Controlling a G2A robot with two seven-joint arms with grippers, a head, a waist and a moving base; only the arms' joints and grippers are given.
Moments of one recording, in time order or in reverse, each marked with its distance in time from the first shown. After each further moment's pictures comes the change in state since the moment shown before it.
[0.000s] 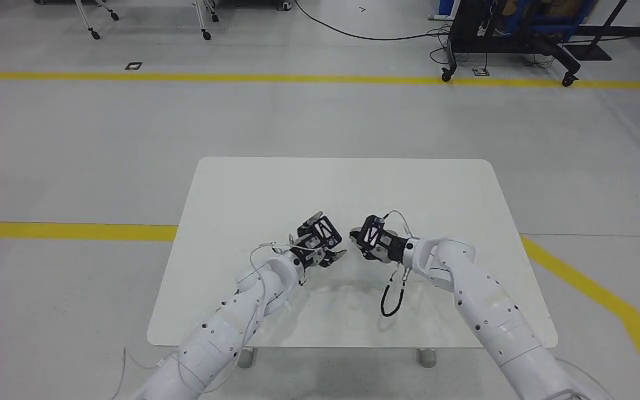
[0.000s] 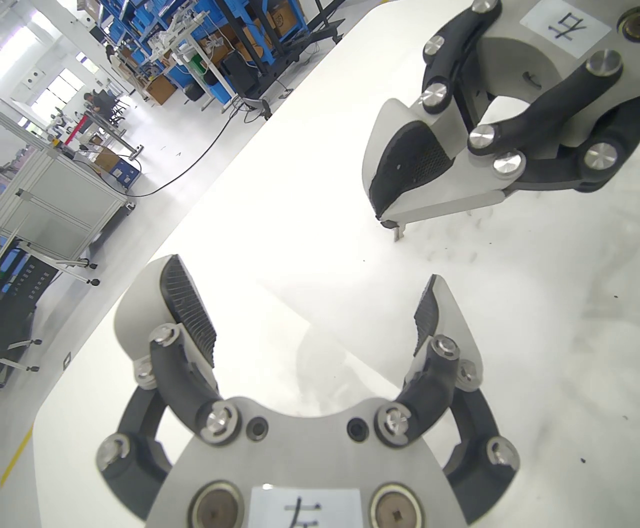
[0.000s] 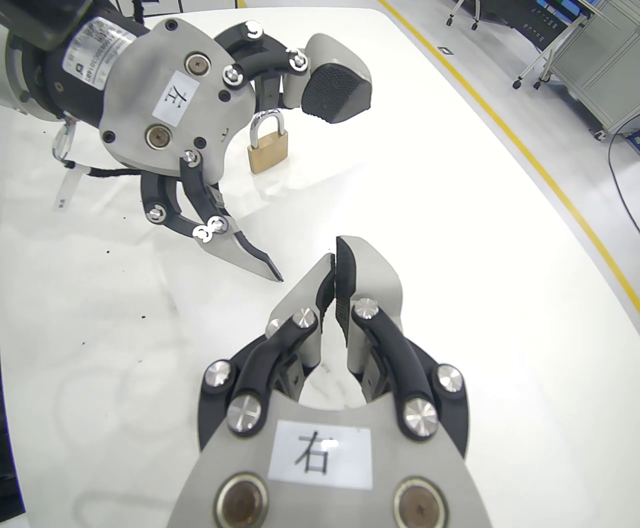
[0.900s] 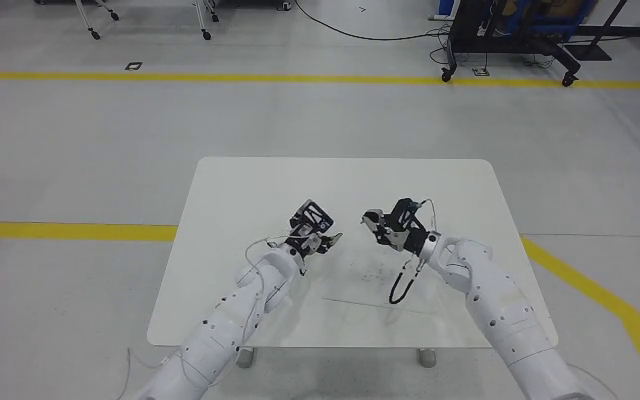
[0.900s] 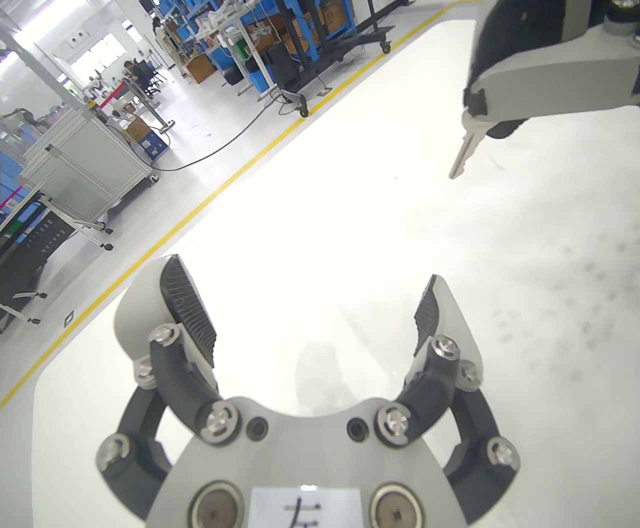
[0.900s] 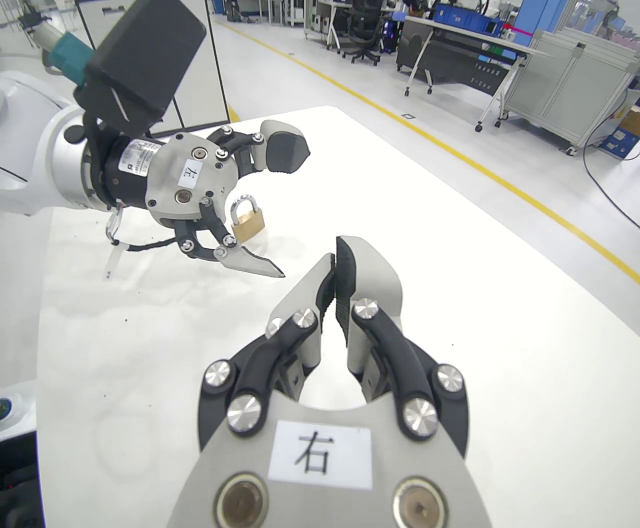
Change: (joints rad) left arm -0.001 -0.032 -0.065 0.010 -0.096 0.129 0.016; right arm -0.021 0.014 0.094 0.058 0.182 -0.022 -0.215
